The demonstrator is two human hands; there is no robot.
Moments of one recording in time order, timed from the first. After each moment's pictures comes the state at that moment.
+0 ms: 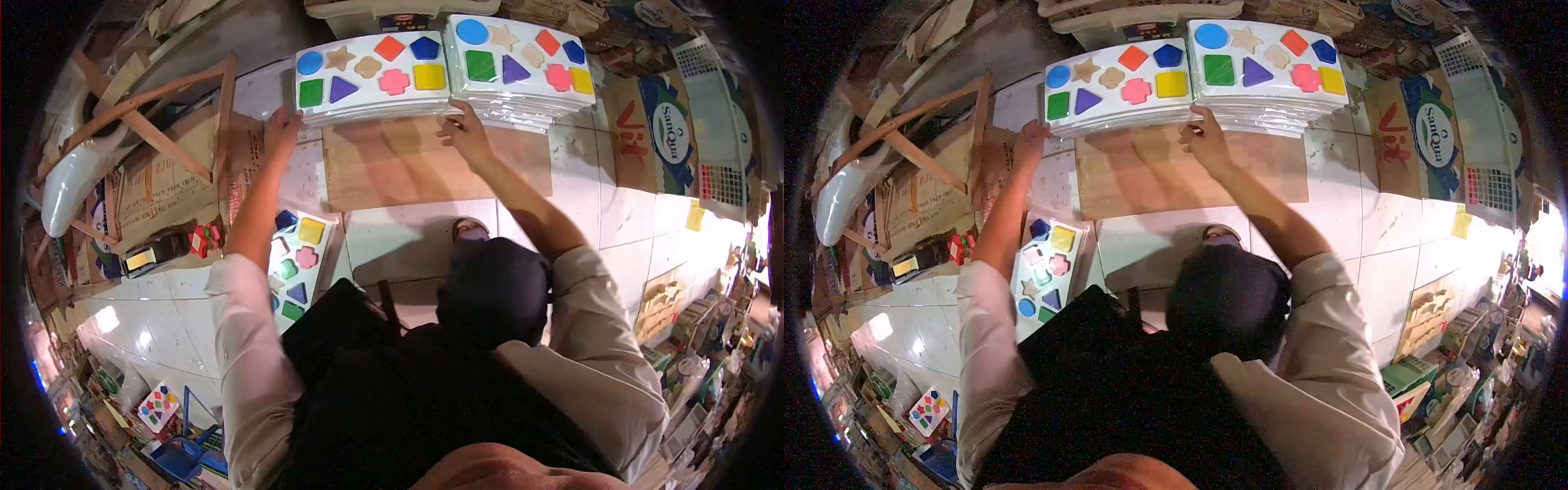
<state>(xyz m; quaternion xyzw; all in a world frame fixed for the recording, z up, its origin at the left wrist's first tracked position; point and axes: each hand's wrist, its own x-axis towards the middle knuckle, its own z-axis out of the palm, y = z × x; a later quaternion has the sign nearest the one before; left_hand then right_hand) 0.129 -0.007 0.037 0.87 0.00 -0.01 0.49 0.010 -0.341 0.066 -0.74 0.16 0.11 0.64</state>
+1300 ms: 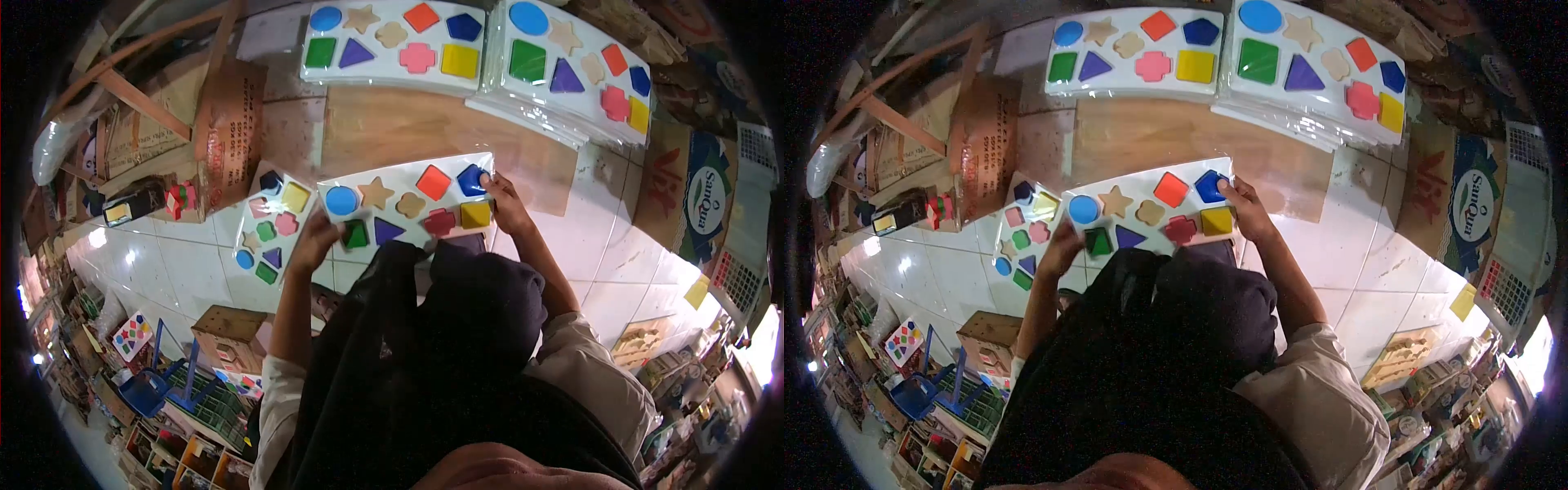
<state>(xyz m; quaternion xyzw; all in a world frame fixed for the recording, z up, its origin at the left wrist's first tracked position) -0.111 -0.050 0.062 0.60 0.11 -0.26 0.75 -0.084 -0.398 0.017 -0.43 0.22 0.30 0.82</state>
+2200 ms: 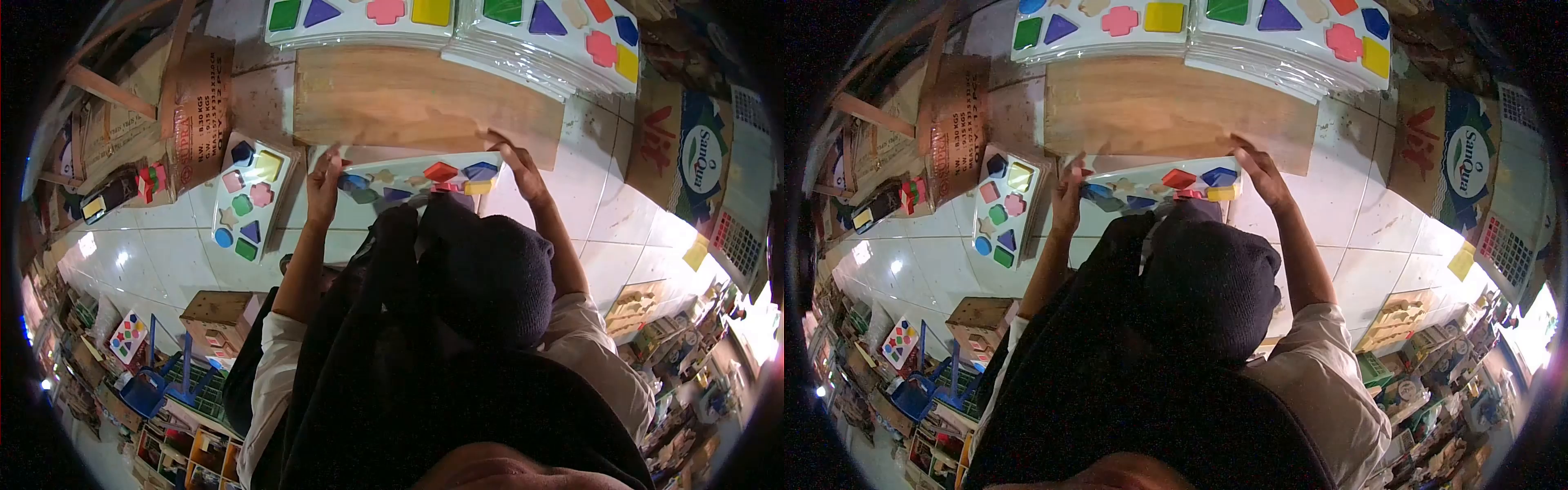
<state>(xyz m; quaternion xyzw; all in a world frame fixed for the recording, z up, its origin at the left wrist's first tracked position) -0.128 -0.087 -0.012 0.60 0.17 -0.14 0.77 -0.112 -0.461 0.027 -0.72 0.05 0.23 0.65</state>
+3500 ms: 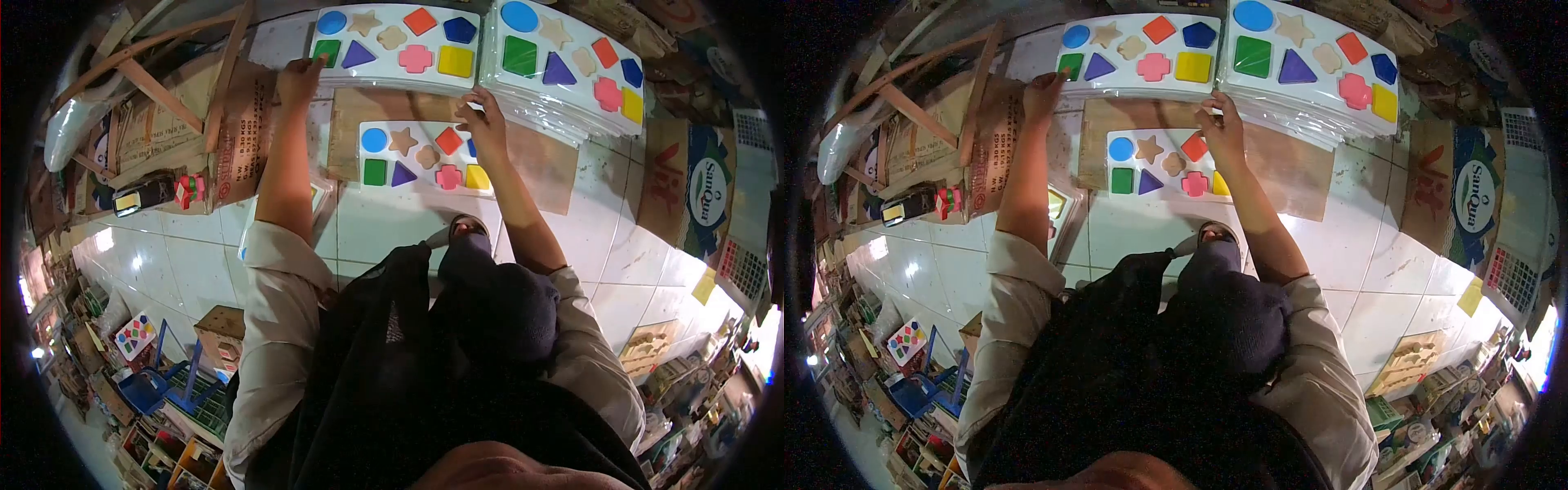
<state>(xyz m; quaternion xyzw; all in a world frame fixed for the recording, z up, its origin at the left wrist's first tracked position) 0.147 -0.033 0.007 0.88 0.12 0.06 0.46 0.016 -0.350 0.027 -0.64 0.14 0.00 0.75</state>
